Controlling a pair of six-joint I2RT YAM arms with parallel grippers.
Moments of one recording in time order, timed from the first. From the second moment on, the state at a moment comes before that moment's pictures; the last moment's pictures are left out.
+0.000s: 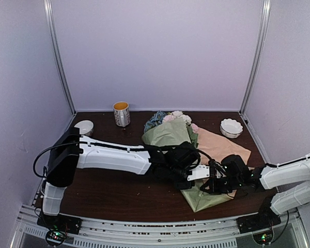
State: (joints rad) left arm -1.26 2.15 1.66 -0.38 -0.07 0.49; right arm 0.75 1.21 0.29 0.10 -0.23 0.77
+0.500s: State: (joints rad) left arm -1.31 2.27 1.67 -0.31 0.04 0.50; right arm 0.75 1.13 0.29 -0.02 -0.17 0.79
